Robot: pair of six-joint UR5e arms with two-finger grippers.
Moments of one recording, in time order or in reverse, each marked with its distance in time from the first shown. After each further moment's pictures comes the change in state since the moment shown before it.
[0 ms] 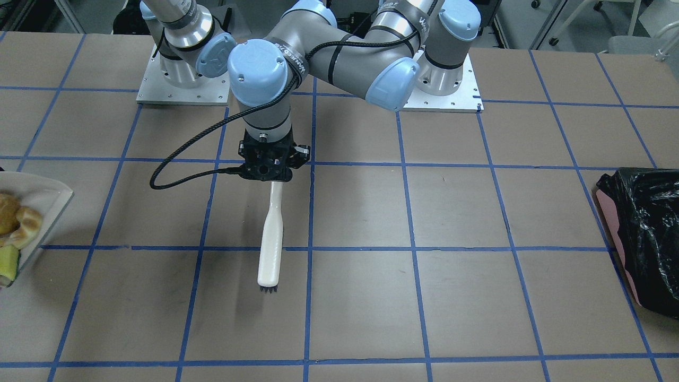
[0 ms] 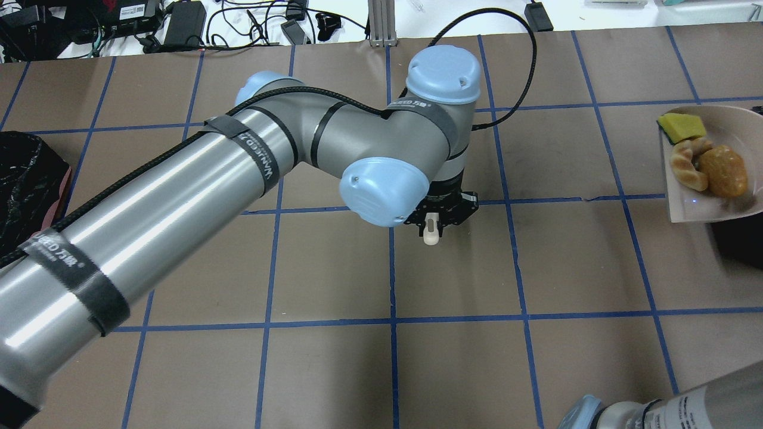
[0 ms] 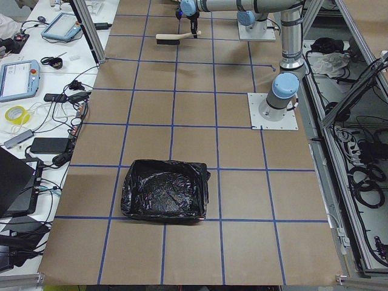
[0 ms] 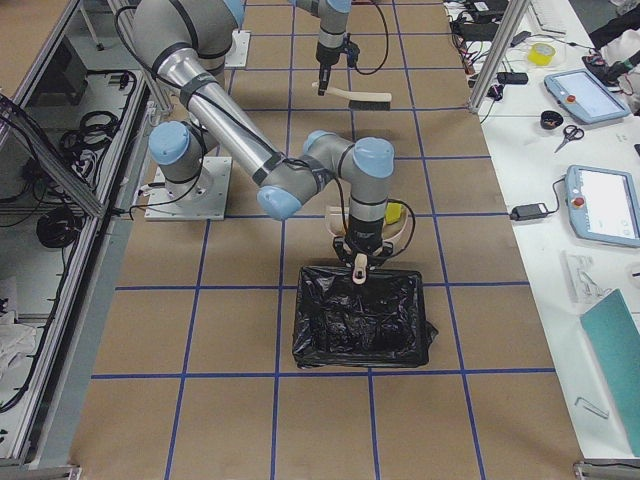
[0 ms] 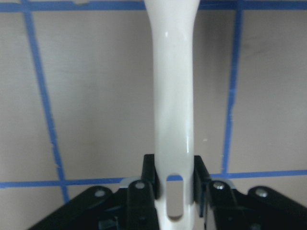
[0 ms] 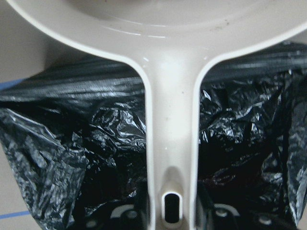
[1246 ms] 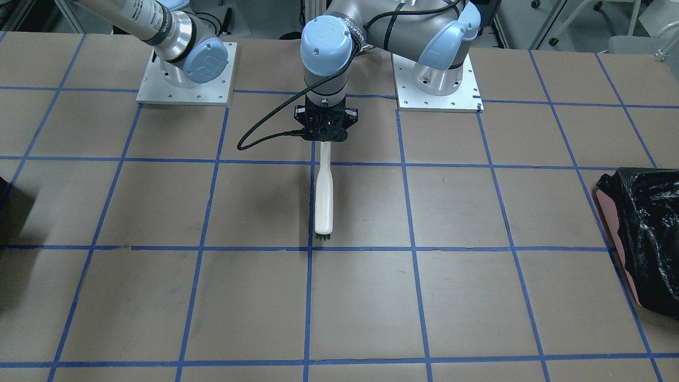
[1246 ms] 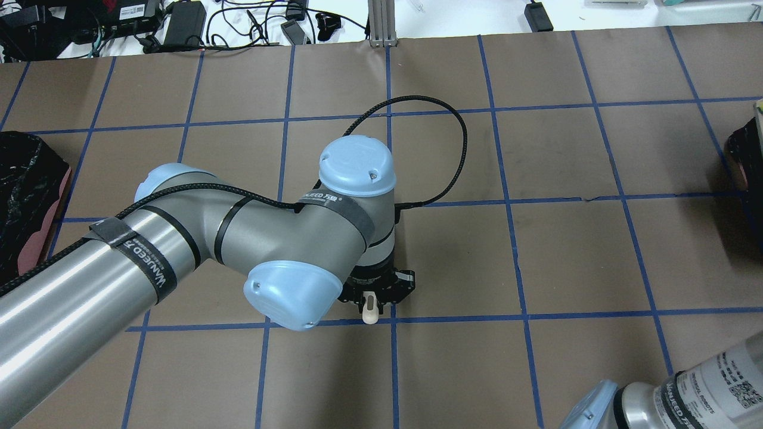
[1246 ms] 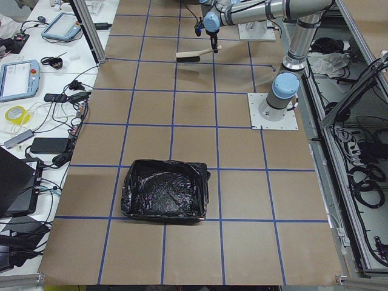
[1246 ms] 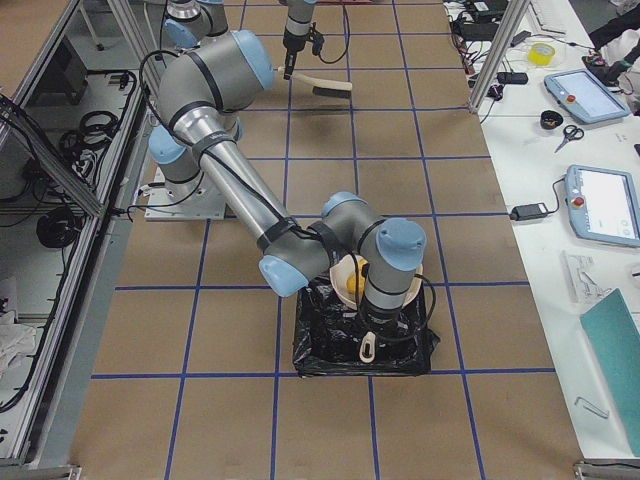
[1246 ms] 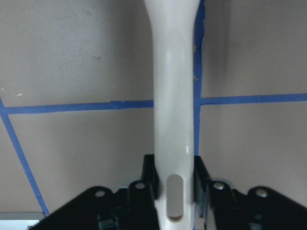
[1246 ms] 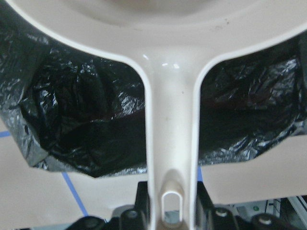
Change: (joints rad) left arm 0.035 0.251 -0.356 0.014 -0.013 0.013; right arm -0.143 0.242 -0.447 0.227 -0.028 -0.147
